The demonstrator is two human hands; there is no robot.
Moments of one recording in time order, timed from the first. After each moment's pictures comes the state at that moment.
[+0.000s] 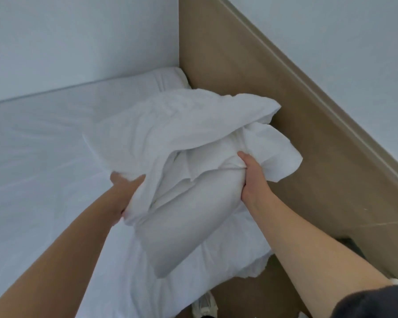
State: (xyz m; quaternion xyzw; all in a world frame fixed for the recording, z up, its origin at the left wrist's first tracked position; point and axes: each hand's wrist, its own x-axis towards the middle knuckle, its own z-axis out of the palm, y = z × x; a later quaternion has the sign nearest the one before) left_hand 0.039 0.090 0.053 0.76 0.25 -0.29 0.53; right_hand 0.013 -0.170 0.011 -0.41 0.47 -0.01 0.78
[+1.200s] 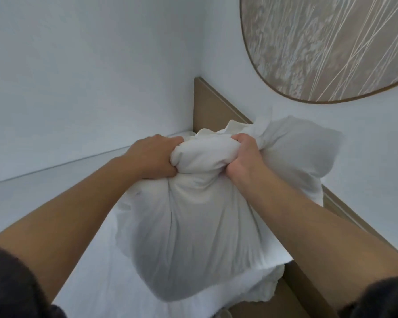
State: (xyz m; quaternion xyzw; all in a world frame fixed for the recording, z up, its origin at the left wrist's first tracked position) left_hand 0.000 0.152 0.401 0.95 -0.29 -0.08 0.08; right_hand -0.013 -0.043 0.347 -0.37 0.42 -0.11 0.82
